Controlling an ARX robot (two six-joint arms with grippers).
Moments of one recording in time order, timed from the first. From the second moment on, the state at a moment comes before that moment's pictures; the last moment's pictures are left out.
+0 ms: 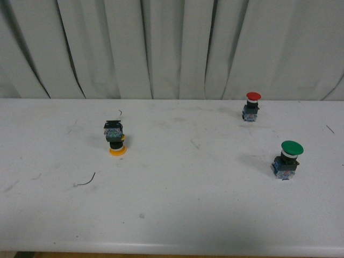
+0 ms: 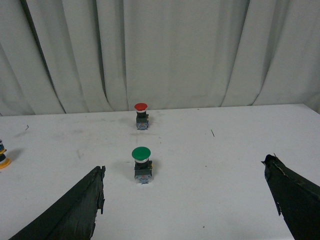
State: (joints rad) left arm 0.00 0.01 0.01 0.00 0.00 -0.01; right arm -0.01 0.00 0.01 0.00 0.00 0.00
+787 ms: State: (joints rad) left arm -0.09 0.28 0.17 -0.01 -0.20 -0.10; right arm 0.00 0.00 0.01 0.00 0.00 0.00
